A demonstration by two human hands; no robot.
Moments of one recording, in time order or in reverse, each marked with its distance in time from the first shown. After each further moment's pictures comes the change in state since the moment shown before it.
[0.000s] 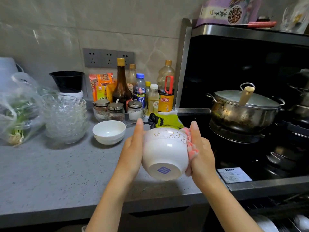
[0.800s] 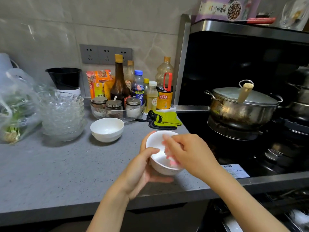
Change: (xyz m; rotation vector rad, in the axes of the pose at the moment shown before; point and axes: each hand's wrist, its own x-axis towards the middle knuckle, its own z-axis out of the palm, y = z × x) left_hand -0.005 -0.038 0.004 -0.410 -0.438 -0.260; right_hand 0.010 -0.001 -0.009 -1.009 -0.259 -0.204
